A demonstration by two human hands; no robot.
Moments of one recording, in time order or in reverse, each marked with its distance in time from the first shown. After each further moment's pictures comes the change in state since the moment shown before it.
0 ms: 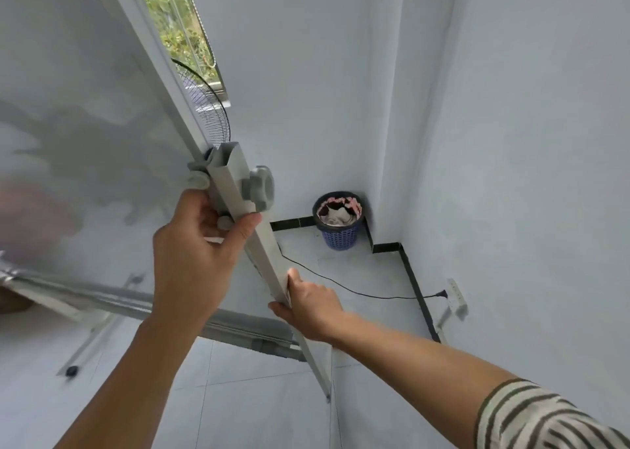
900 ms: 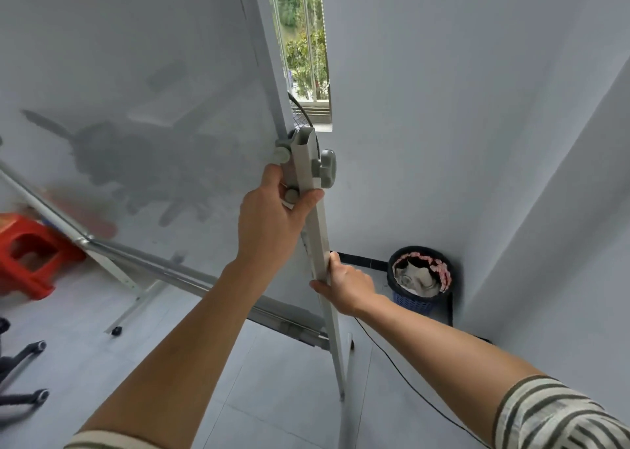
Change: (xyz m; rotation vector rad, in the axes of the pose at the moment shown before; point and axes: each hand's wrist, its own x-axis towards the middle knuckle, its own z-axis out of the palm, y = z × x) left_hand 0.238 -0.103 0.110 0.230 0.196 -0.220; right_hand 0.304 0.042 -0.060 -0.035 -0.181 -0.128
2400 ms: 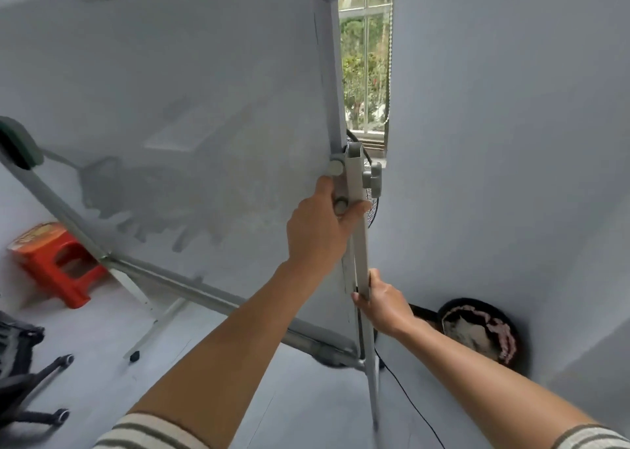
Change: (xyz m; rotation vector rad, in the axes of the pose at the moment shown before) left_hand 0.132 -0.073 0.028 0.159 -0.041 -0.069; right_hand 0.153 -0.021 -0.004 0.113 0.005 0.007
